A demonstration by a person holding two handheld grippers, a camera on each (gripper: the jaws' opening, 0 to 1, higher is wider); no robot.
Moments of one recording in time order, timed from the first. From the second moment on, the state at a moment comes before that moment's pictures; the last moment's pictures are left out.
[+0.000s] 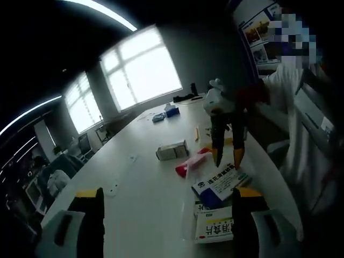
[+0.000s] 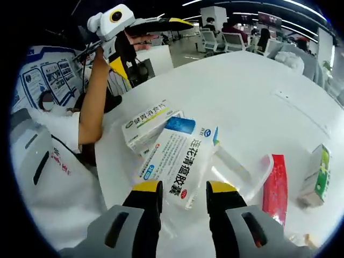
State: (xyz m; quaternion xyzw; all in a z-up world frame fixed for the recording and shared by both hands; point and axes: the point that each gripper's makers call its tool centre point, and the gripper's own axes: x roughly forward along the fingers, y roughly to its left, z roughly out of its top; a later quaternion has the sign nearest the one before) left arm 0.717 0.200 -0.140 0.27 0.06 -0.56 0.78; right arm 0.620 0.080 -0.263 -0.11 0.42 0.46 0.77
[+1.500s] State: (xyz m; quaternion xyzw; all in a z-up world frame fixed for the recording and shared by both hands) left arm 0.623 0.182 -0.160 0.06 0.05 -0.48 0.87; right arm 0.633 0.061 -0.212 -0.02 0.19 0.43 0.88
